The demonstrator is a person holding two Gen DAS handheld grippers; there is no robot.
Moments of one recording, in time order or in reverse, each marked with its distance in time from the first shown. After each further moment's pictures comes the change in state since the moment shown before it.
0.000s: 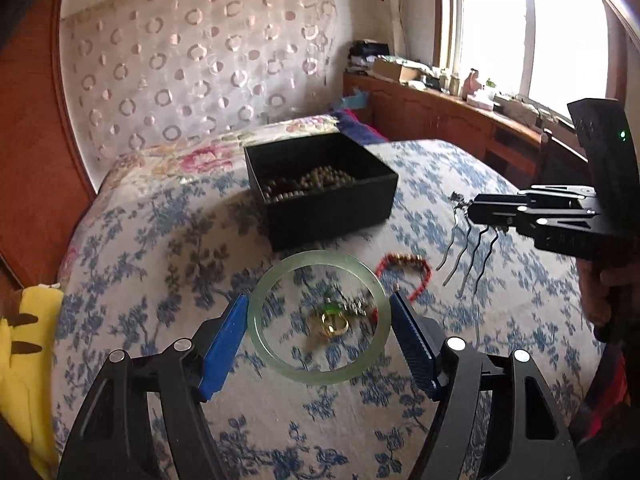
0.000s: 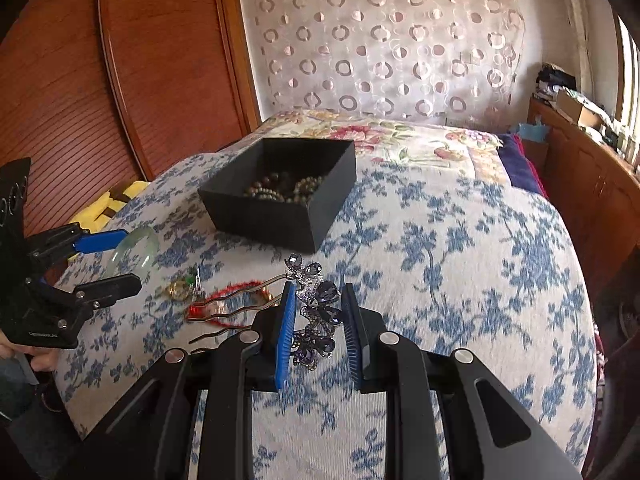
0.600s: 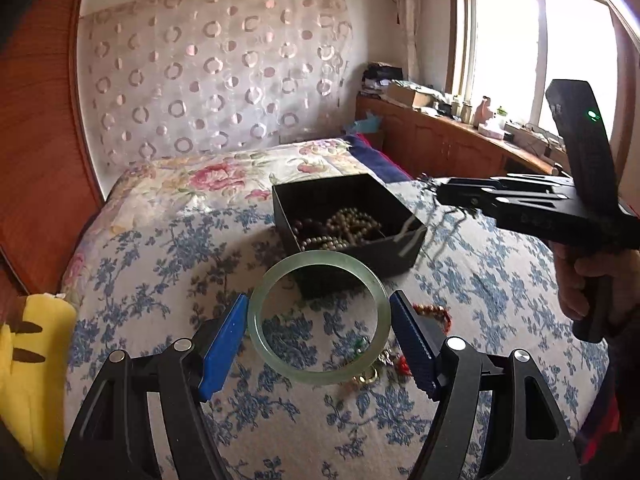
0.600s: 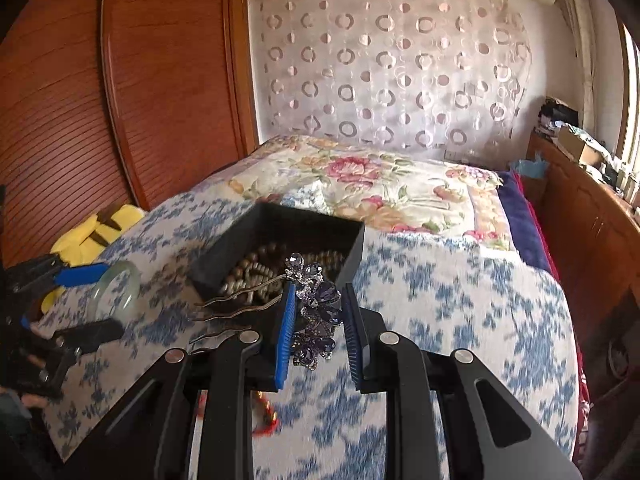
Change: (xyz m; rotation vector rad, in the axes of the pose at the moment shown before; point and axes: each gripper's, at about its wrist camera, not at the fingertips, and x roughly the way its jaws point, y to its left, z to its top) left arm -0.002 0.026 0.027 -0.049 -0.072 0.018; right arm 0.027 0.012 0.074 -0.053 -0.078 -0.038
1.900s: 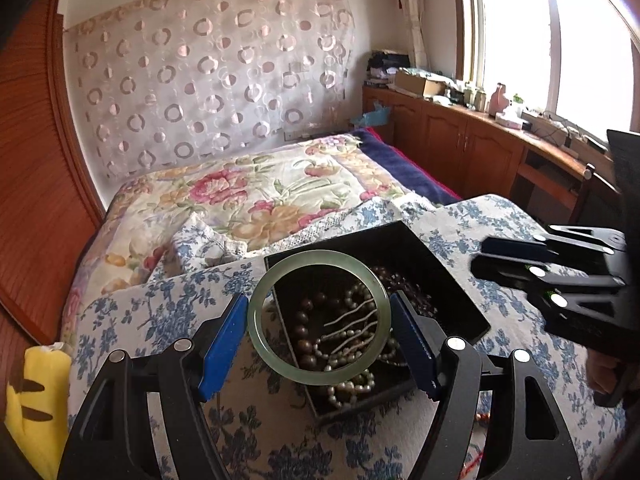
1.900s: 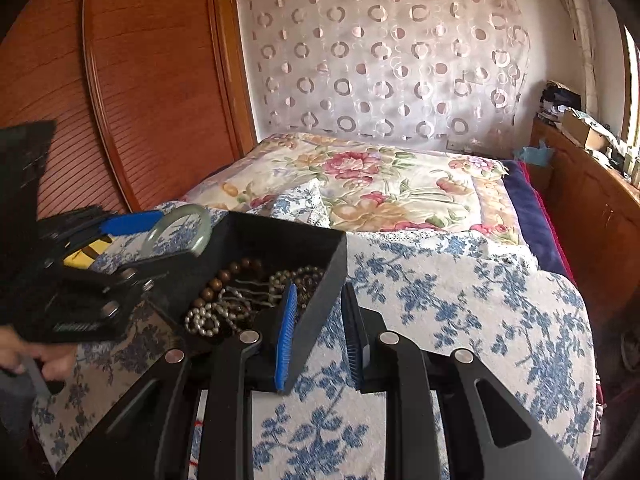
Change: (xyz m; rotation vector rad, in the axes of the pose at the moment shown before) left arm 0.096 0.004 0.076 0.054 0.047 0.047; right arm 0.036 -0.026 0.004 0.043 0.018 0.025
